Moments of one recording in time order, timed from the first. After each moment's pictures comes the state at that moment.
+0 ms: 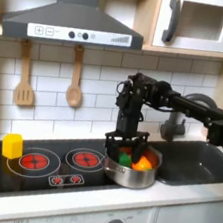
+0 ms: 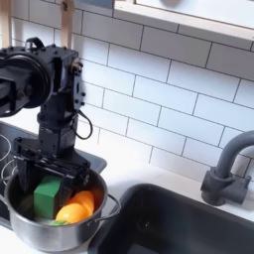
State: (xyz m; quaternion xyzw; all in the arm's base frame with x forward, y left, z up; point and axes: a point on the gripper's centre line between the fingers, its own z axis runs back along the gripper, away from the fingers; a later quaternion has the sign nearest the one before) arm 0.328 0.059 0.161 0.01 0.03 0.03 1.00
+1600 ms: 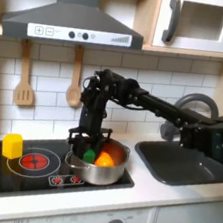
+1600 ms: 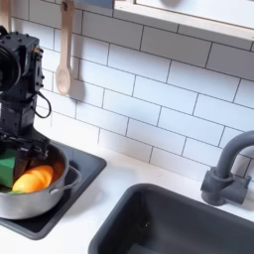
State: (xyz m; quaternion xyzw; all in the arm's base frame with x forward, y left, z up) arm 0.350 0.136 0.164 0.05 0.02 0.10 0.99
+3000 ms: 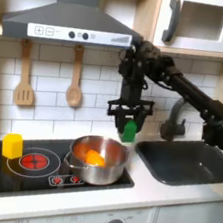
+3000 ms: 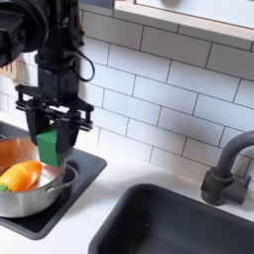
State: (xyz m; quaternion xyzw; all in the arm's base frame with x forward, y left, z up) arm 0.341 0.049 0.232 -0.02 -0.01 -0.02 1.00
